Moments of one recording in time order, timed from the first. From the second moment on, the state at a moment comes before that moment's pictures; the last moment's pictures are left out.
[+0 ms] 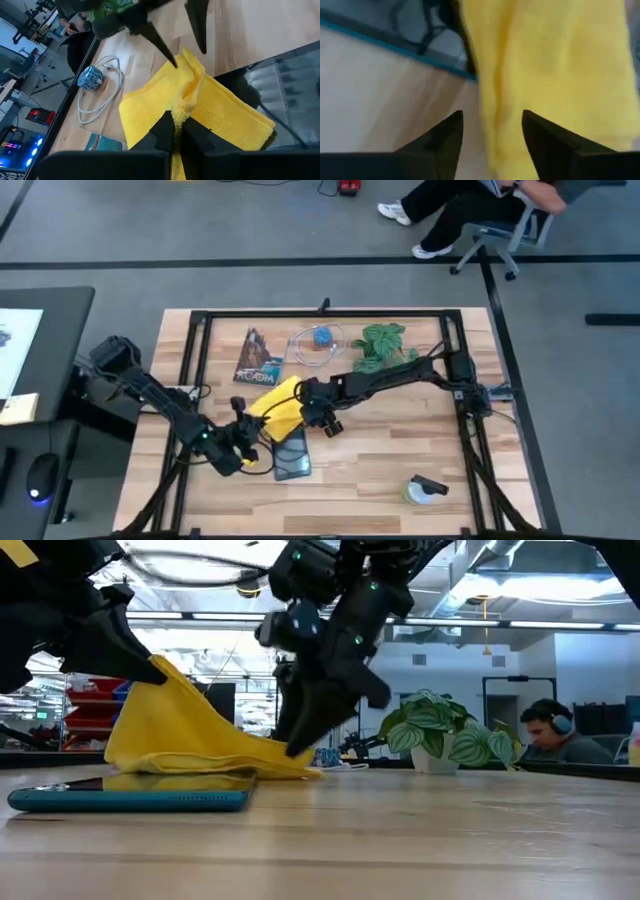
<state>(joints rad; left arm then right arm) -0.71 1.31 0.56 -0.30 -1.04 -0.35 0.03 2.13 1.52 -0.40 0.04 -0.51</state>
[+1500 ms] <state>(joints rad) -0.71 1.31 0.56 -0.30 -1.03 -0.35 -0.03 2.11 1.52 -0.49 -0.05 -0.33</state>
